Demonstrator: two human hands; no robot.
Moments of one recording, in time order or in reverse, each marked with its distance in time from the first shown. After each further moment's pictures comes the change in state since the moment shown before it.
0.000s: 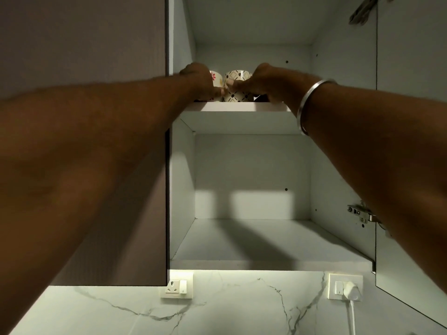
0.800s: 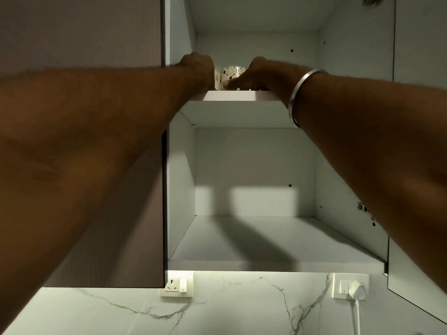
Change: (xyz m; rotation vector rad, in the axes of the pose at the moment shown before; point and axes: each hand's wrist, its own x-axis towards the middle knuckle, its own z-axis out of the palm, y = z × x) left_hand 0.024 -0.002 0.015 0.297 -0.006 0.099; right_hand 0.029 -0.004 0.020 -0.214 -0.024 -0.023
